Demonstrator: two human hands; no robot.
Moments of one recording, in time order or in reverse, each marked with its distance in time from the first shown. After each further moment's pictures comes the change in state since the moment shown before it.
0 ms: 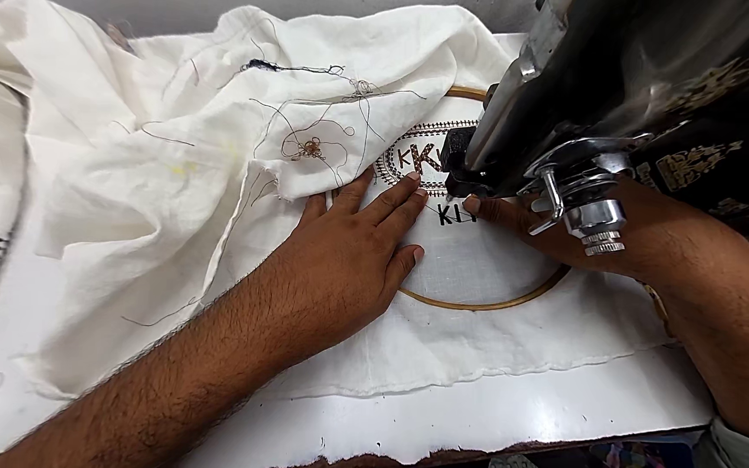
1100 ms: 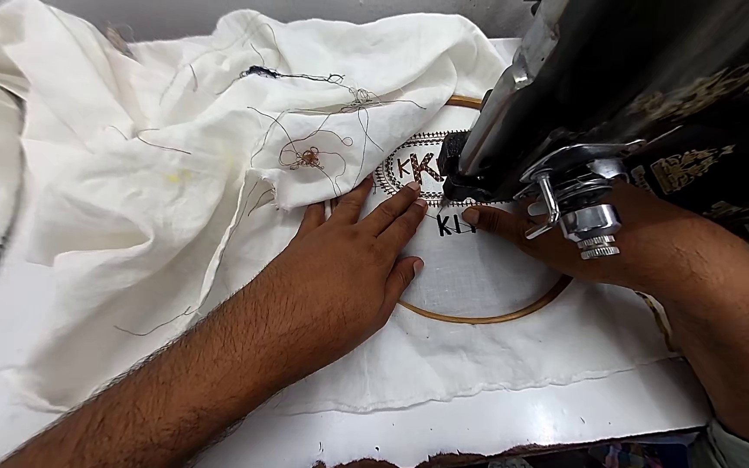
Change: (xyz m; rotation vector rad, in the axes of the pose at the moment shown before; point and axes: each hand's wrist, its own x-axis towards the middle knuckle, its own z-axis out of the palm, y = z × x) left_hand -0.005 0.004 -0.001 0.012 0.008 0.012; right_hand -0.004 -0.005 -0.003 -0.041 -0.047 0.044
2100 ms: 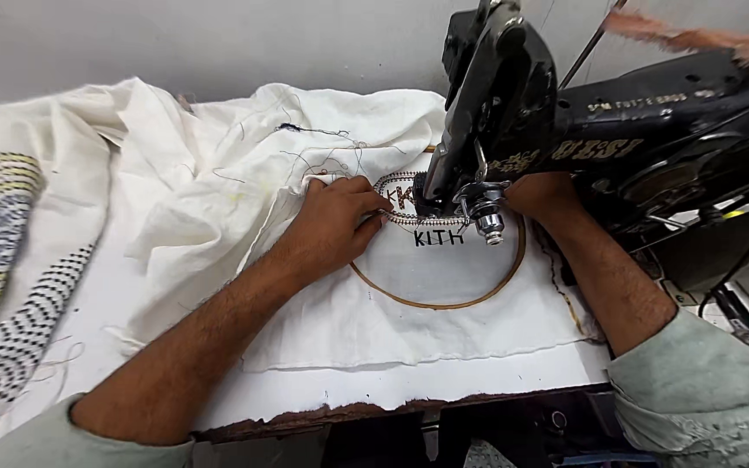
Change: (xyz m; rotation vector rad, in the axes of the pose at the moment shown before) left_hand 0.030 -0.041 0.001 -0.161 0.321 0.077; right_hand 0.032 0.034 0.000 0.264 0.569 0.131
